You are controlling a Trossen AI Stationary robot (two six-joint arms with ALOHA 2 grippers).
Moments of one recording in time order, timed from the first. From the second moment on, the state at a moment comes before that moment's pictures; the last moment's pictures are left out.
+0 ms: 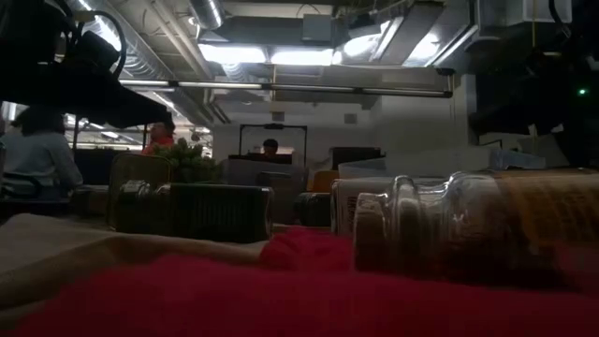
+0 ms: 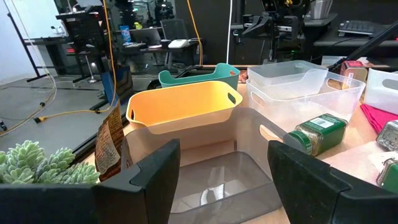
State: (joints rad) left arm 0.21 0.14 0.01 0.03 -0.12 0.08; right arm -0.07 0.00 0.10 -0.29 0.62 0.07
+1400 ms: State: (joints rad) left arm 0.21 0.14 0.01 0.03 -0.12 0.00; right arm -0.07 0.00 0.10 -0.29 0.62 0.07
